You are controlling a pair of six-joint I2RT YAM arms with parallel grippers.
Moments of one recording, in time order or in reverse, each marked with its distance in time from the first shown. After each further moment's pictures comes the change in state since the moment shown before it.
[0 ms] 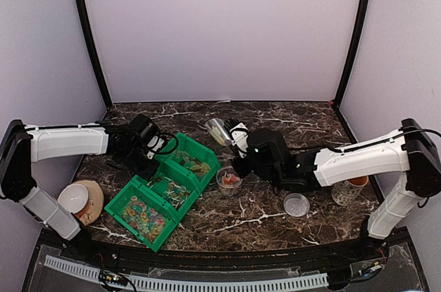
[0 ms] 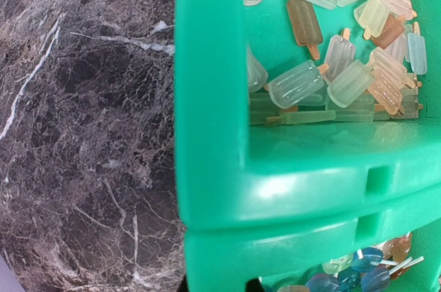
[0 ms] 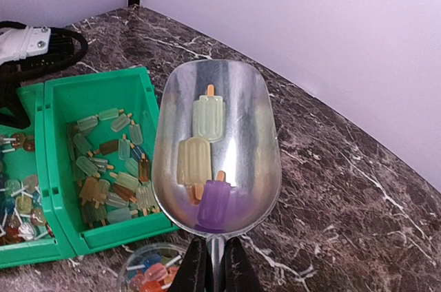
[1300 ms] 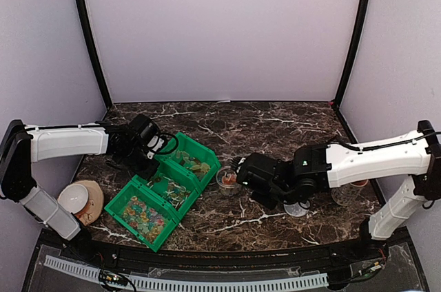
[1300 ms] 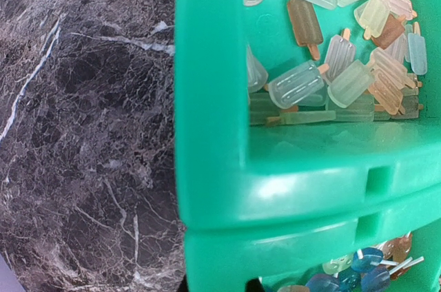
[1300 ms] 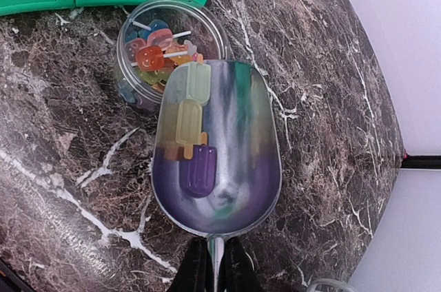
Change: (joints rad) left arm 0.000 0.000 0.000 0.000 -0.002 0.000; right arm 0.182 -0.087 0.178 -1.041 0.098 0.153
